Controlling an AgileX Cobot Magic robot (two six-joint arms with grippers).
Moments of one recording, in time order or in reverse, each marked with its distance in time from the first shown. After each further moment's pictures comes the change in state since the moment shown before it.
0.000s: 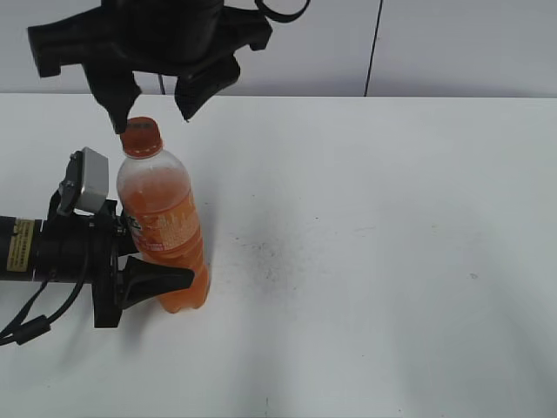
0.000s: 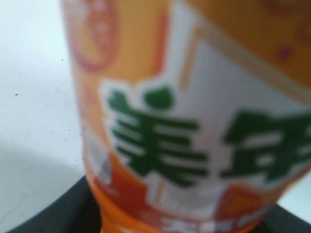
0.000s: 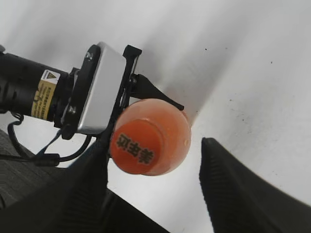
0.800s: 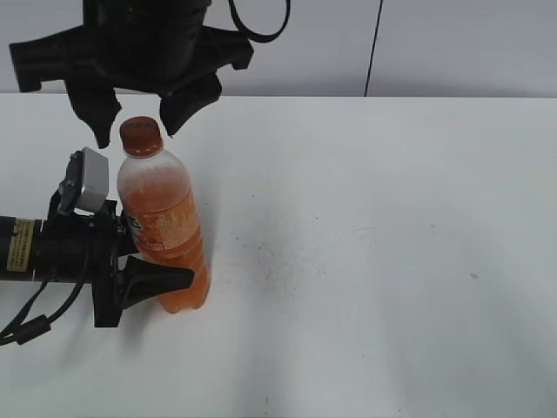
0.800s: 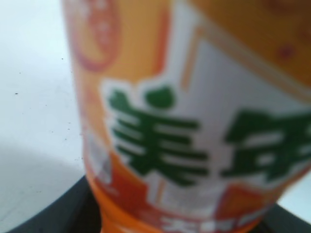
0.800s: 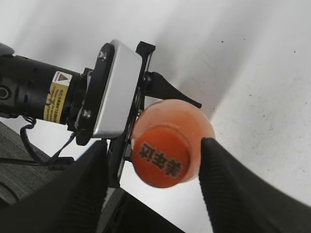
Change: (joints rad) left arm 0.000 0.000 0.000 0.000 0.002 -0.008; right arm 0.010 0.043 -0.031 0.025 0.000 0.027
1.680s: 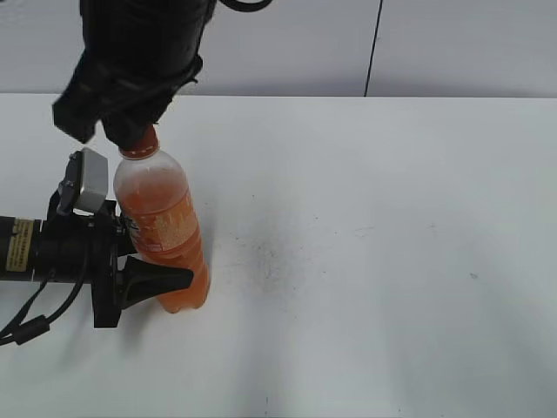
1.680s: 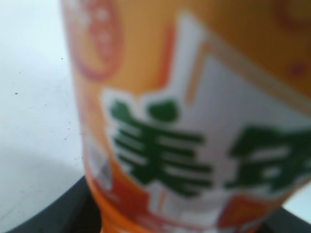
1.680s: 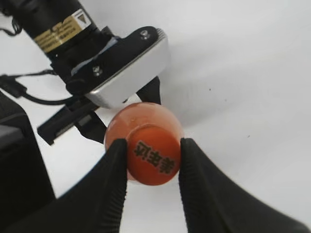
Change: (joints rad) left arm 0.001 0.000 0.000 0.004 0.000 0.000; right arm 0.000 0.002 -0.006 0.002 0.003 -0.666
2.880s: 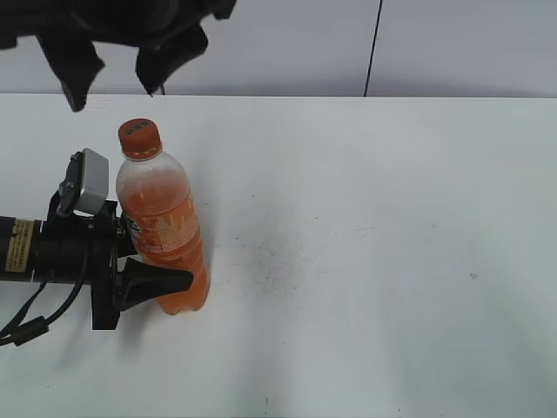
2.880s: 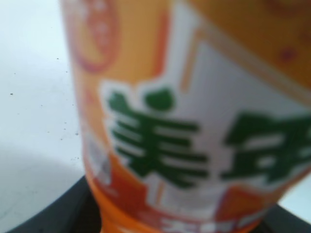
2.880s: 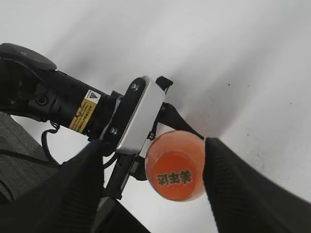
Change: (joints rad) left arm 0.000 0.000 -0.001 0.020 0.001 -0.001; right arm 0.000 0.001 -0.096 0.011 0.002 0.517
